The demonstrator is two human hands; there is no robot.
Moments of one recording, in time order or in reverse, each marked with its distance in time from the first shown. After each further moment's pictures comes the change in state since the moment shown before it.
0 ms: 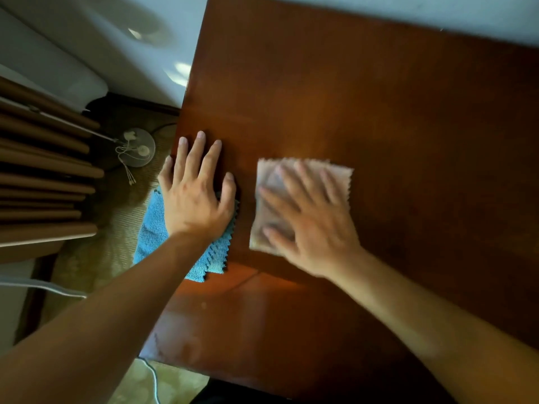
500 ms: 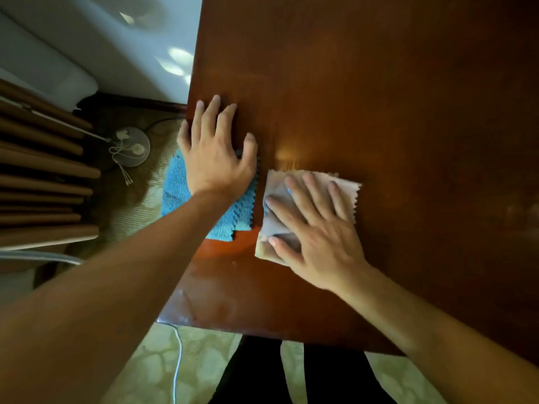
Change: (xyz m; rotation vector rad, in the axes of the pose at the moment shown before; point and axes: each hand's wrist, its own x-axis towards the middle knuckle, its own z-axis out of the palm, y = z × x) left_hand -0.004 -0.004 -0.009 -0.126 -0.014 0.058; right_hand -0.069 -0.088 0.014 -0.006 -0.030 0.143
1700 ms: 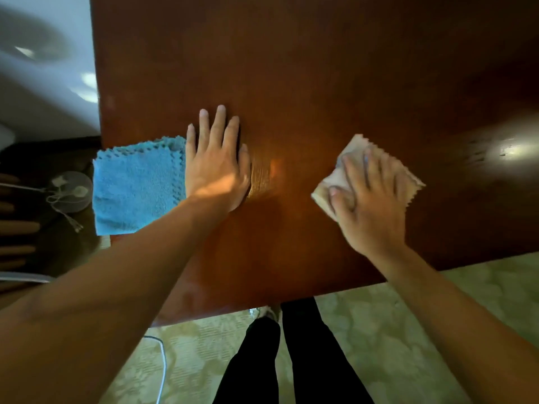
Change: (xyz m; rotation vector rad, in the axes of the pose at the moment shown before) left_hand -0.052 0.059 0.037 0.101 -0.212 0.377; right_hand -0.114 0.061 -0.009 -0.036 0.082 0.746
